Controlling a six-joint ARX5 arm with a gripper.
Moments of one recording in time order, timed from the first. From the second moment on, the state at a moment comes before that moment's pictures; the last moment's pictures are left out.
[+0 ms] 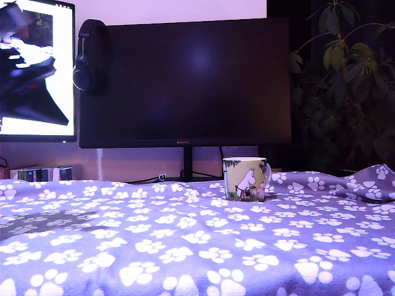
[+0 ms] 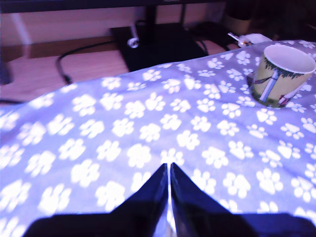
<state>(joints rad) -0.09 1.09 0.50 0.16 0.37 0.00</state>
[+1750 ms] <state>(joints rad) -0.08 0.00 0.20 -0.28 0.10 -0.11</state>
